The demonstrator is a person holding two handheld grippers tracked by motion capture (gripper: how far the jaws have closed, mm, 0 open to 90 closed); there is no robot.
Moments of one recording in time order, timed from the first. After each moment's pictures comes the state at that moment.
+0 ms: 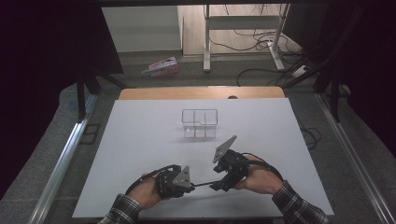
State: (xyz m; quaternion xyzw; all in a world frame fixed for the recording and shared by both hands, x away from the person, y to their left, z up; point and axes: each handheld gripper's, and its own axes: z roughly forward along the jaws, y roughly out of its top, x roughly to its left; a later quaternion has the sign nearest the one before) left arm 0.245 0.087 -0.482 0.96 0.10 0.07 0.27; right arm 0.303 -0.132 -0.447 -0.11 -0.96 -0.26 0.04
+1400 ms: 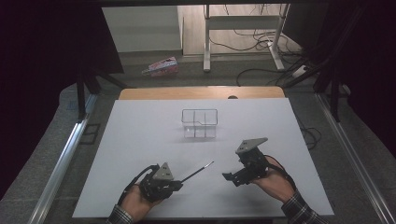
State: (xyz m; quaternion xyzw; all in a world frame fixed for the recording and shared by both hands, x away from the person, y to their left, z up) left arm 0.228 0.129 -0.490 0.89 0.29 0.05 0.34; right arm 0.307 -0.187 -0.458 -0.26 -0.90 -0.34 -0.07
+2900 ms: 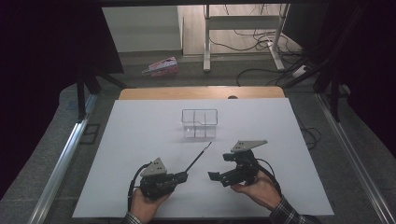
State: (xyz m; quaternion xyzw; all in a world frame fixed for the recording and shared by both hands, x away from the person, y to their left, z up) left arm 0.227 0.129 -0.491 0.79 0.35 0.04 0.49; right arm 0.290 -0.161 -0.451 -0.31 -0.84 -0.45 0.01
